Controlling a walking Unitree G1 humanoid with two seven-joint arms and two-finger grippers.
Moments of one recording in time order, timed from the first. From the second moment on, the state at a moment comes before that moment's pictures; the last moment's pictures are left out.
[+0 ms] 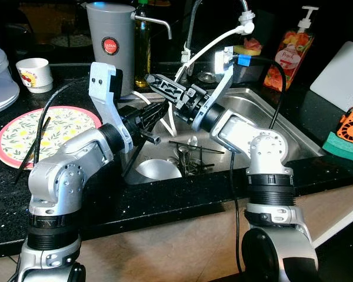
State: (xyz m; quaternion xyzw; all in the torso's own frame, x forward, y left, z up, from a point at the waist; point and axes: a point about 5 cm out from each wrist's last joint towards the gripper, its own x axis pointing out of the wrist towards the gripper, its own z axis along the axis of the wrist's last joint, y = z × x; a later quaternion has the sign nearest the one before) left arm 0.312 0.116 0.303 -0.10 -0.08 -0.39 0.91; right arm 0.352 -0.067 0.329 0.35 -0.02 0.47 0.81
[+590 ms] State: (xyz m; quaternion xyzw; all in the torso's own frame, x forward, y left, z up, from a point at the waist) left arm 0.313 0.124 0.307 -0.11 -0.09 -0.37 0.92; right arm 0.355 -0.073 0.328 0.36 -0.03 0.45 0.82
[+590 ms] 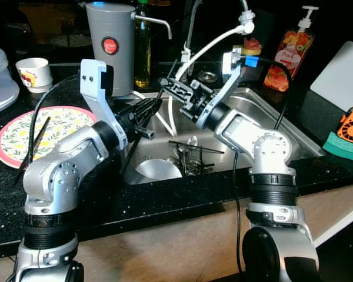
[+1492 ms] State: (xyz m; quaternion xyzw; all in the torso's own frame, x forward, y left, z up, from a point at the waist) left arm 0.330 0.148 0.305 -0.08 -0.10 -0.26 0.96; right arm 0.379 -0.104 0.338 0.25 -0.10 0.33 0.90
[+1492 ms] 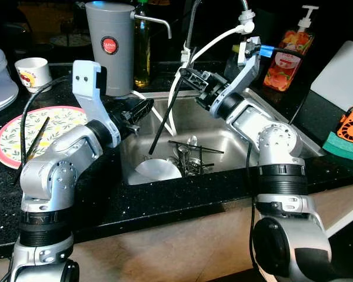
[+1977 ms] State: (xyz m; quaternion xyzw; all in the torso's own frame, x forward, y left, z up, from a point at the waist) left arm 0.315 0.121 0.277 0.03 0.00 -0.36 0.93; right arm 0.393 -0.090 0.287 0.03 -0.16 0.23 0.96
